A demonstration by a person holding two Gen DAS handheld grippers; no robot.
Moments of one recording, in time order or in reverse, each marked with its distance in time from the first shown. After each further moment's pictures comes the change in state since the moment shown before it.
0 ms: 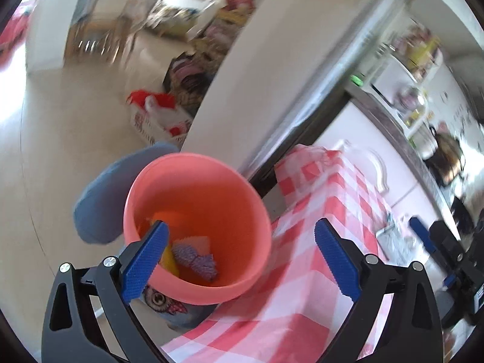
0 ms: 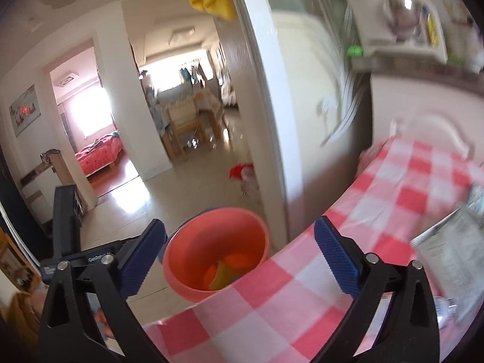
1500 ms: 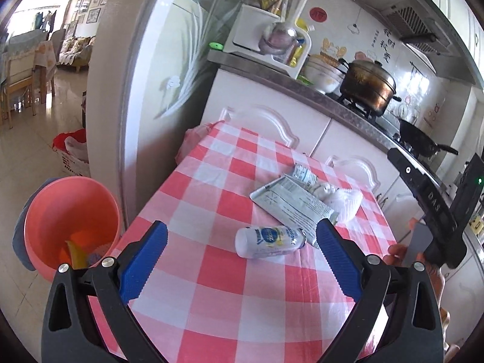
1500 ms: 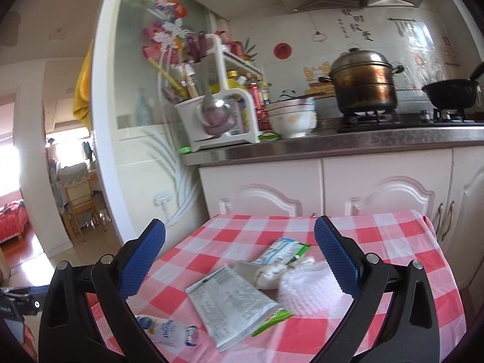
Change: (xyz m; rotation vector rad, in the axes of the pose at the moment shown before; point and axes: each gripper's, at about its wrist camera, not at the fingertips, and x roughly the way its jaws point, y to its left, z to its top) left arm -0.023 -0.206 -0.057 0.324 0.045 -0.219; right arm -0.181 -0.156 -0.019 0.128 -0.391 -0.538
